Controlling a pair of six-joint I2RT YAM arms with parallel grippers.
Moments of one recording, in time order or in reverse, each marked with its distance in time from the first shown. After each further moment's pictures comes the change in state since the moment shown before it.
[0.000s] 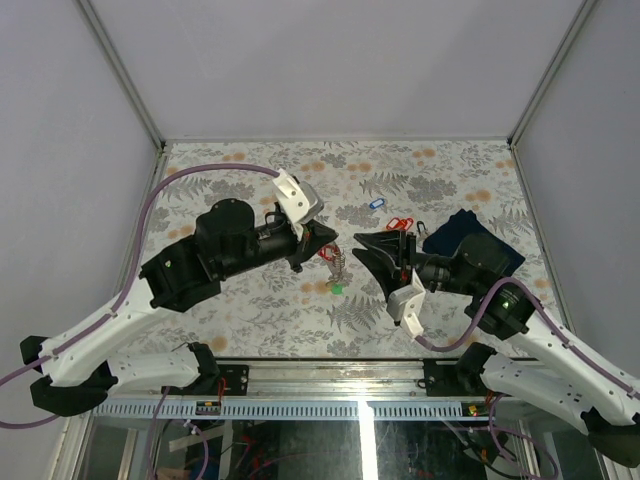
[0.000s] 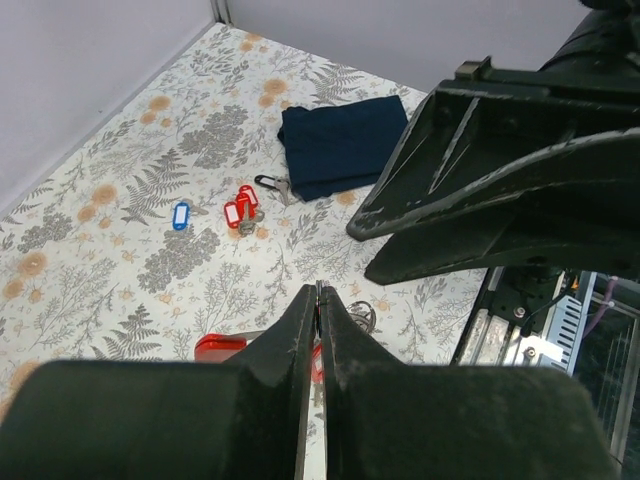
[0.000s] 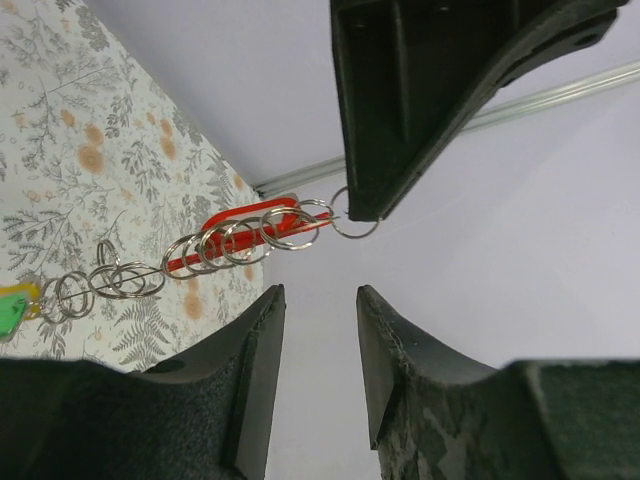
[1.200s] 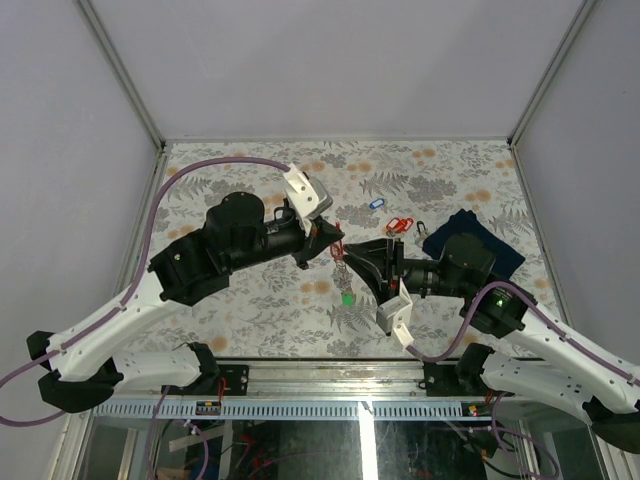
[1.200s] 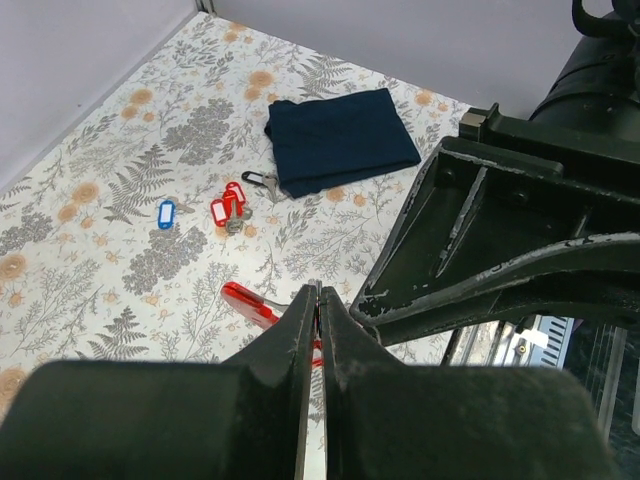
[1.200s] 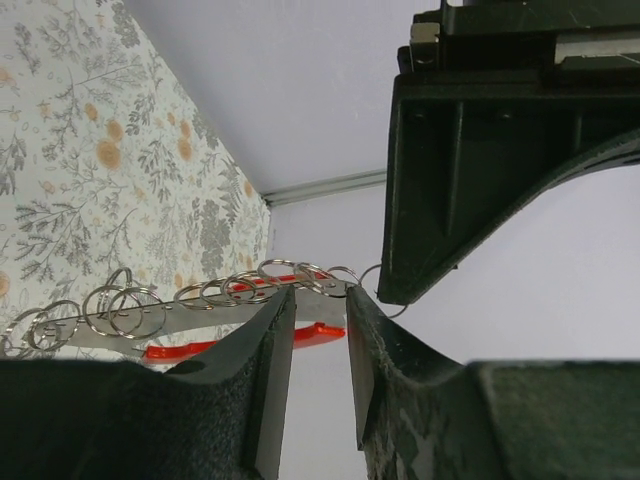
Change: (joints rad) left arm 0.021 0.048 0.033 -0.005 0.048 -0.011; right arm 0.096 0.051 0.037 -0.071 0.047 -0.129
